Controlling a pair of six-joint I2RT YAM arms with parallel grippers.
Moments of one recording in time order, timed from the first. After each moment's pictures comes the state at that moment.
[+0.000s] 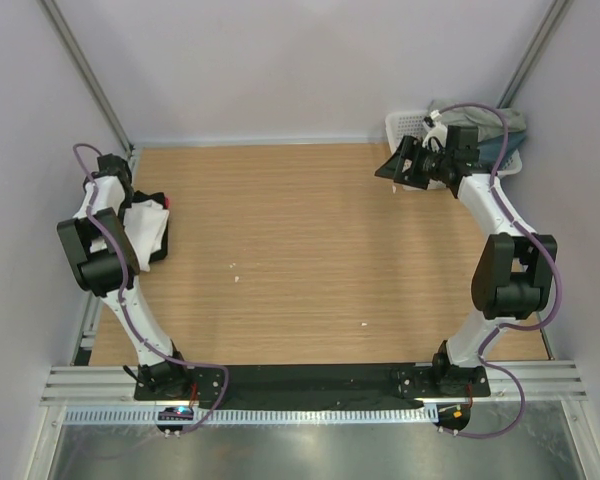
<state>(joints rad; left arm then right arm) 0.35 2.05 1.61 -0.79 -0.62 0.35 -0.03 1.73 1.42 -0.33 -0.66 0.31</state>
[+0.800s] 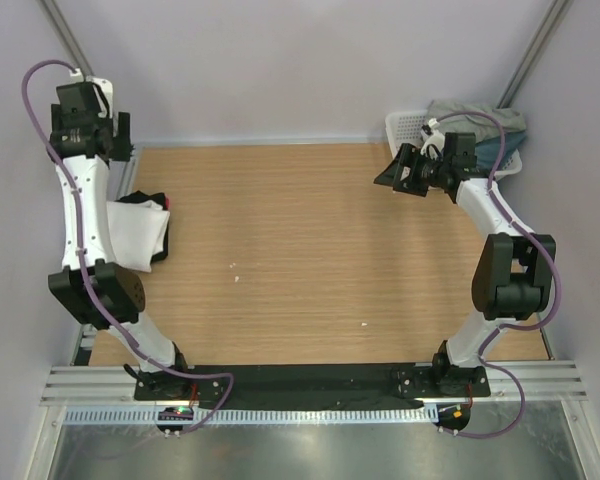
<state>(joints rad) 0.22 1.75 2.01 -0.86 -0.31 0.31 -0.03 1.73 1.36 -0.32 -0.66 0.32</state>
